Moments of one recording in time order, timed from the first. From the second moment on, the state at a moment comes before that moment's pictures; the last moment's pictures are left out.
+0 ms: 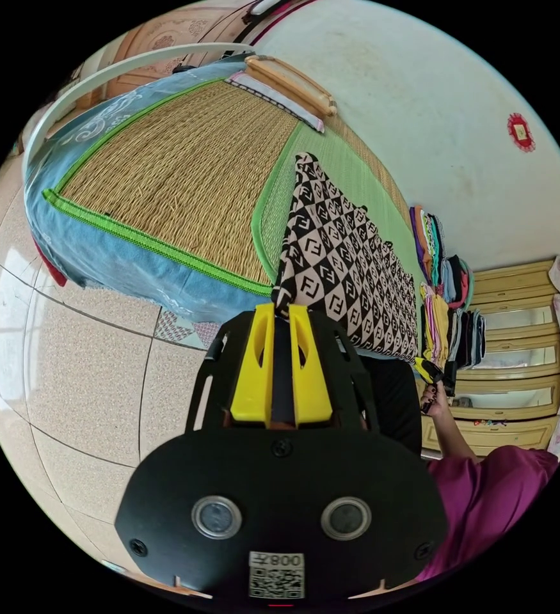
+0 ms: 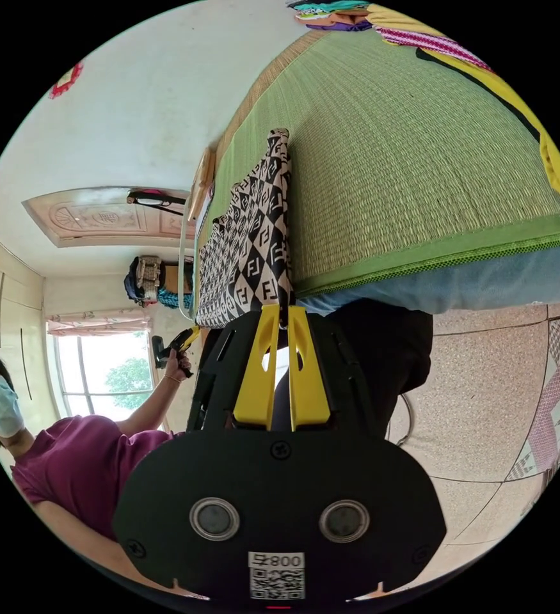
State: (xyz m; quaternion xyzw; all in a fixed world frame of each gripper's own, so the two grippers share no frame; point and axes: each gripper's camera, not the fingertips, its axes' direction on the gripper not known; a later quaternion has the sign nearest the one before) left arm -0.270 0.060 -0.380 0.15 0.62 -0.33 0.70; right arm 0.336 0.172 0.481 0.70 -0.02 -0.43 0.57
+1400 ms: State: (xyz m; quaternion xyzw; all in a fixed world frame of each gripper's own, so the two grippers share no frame) left arm -0.082 -0.129 -0.586 0.25 0.58 -0.14 0.76; right arm 0.302 0.056 0.549 0.70 -0.03 -0.46 0.55
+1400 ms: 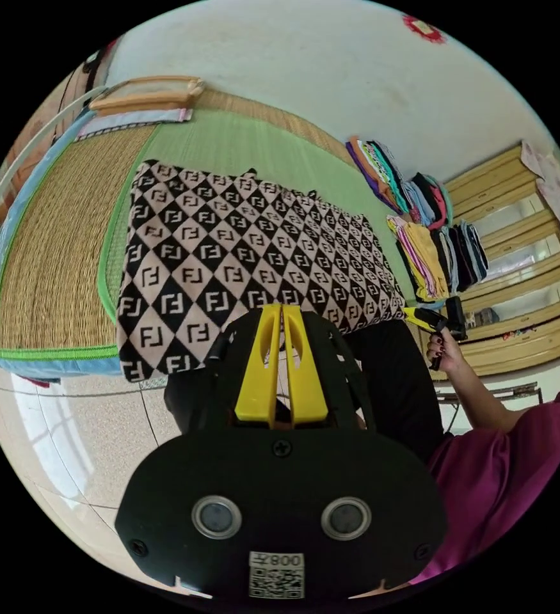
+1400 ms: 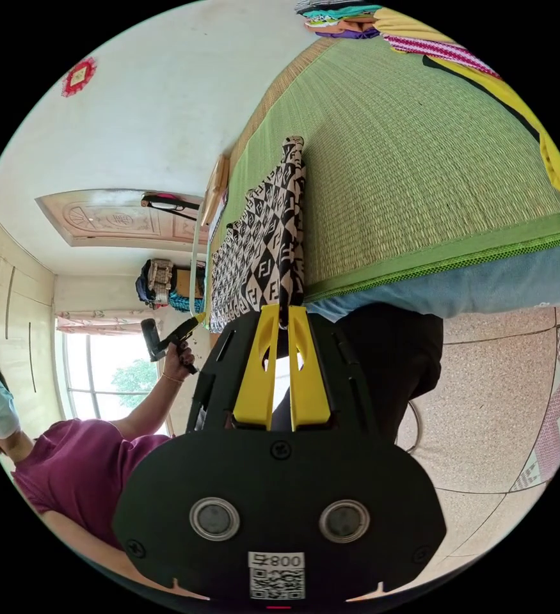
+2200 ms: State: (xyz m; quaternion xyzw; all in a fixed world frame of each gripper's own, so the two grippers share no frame) left arm 0.201 -0.280 -0.876 0.35 0.38 0.23 0.83; right arm 0.255 0.040 0.584 0.68 -0.04 -0.53 0.51
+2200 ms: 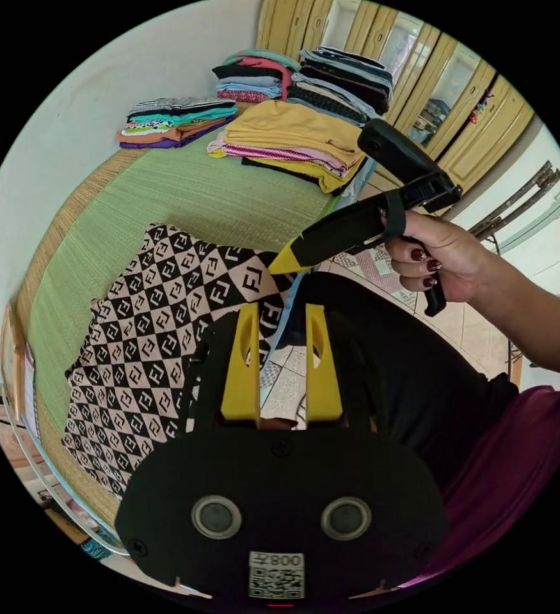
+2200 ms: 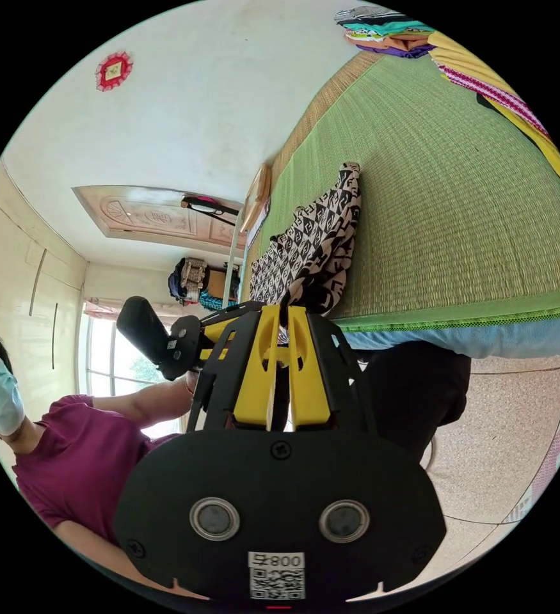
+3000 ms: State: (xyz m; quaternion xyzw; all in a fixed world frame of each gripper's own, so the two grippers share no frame) left arm 0.160 -0.341 -0.829 0.31 0.54 0.06 0.78; right arm 0.234 -0.018 0.521 0.68 -0.14 -0.52 0.50
